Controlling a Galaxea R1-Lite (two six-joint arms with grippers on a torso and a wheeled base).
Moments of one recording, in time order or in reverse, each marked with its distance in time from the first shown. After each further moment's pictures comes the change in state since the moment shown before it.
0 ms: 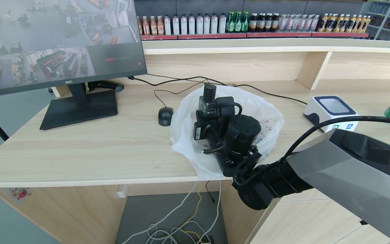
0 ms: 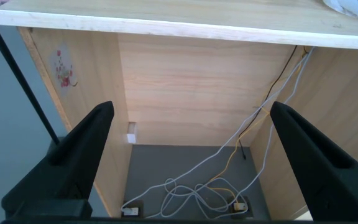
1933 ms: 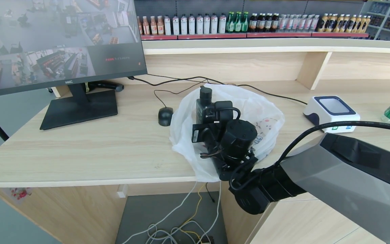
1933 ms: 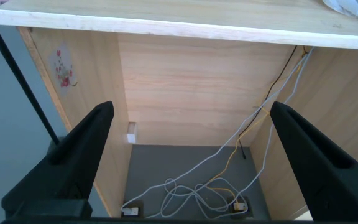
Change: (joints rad) left arm -0.001 0.000 0.000 0.000 0.000 0.000; right arm 0.018 0.022 0.003 -0.035 -0.024 0.031
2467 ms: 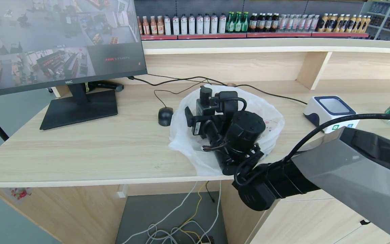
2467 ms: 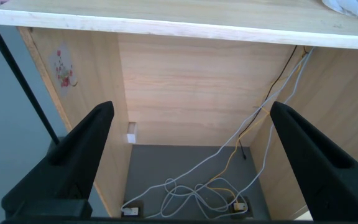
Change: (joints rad) left arm 0.000 0.000 0.000 0.000 0.000 0.000; right arm 0.005 -0.053 -0.001 0.005 0.004 -0.021
